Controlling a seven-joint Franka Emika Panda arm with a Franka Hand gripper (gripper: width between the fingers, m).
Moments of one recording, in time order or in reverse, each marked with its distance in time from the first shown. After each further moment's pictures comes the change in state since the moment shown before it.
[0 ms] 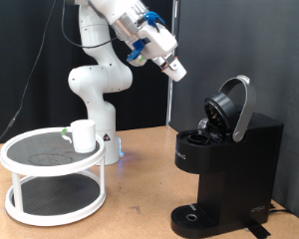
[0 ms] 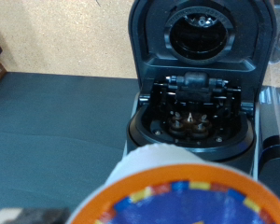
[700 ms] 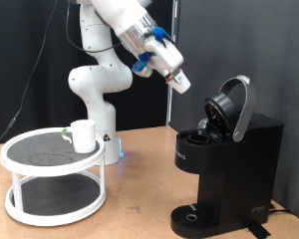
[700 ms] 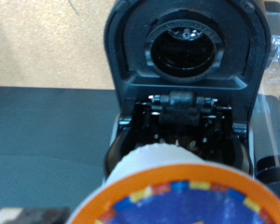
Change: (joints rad) arm 0.001 0.055 0.031 -0.025 0.005 0.021 0.002
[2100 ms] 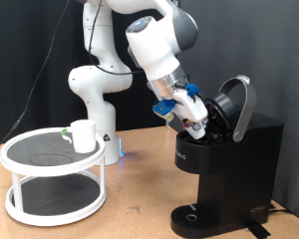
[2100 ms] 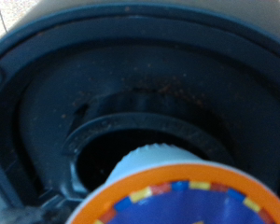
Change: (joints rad) arm 0.003 0.130 0.164 -0.137 -0.025 0.278 -0.003
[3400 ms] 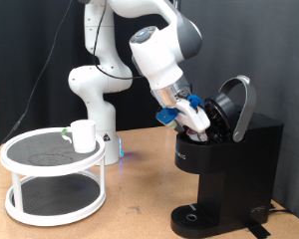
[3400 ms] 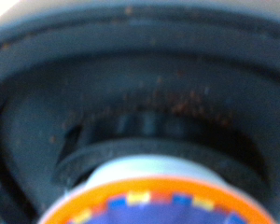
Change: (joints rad) arm 0.000 0.040 0.012 0.005 0.068 0.023 -0.029
